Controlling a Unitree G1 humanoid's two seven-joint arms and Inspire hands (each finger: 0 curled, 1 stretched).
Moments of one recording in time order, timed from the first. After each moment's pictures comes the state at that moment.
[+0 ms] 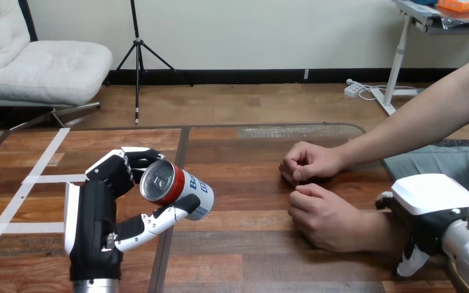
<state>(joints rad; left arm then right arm) 0.08 0.06 0.06 0.39 0.07 -0.90 0.08 -0.01 -0.67 0.15 -0.17 -1.09 0.18 0.54</state>
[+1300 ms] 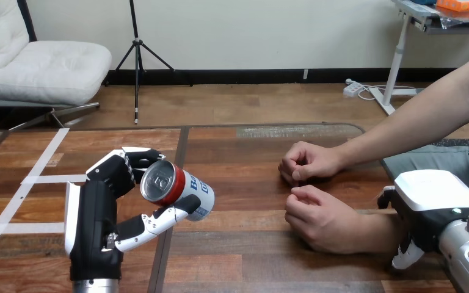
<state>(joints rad) 0.08 0.06 0.06 0.39 0.06 -0.90 0.06 0.00 -0.62 0.17 -0.18 -1.10 0.26 0.48</state>
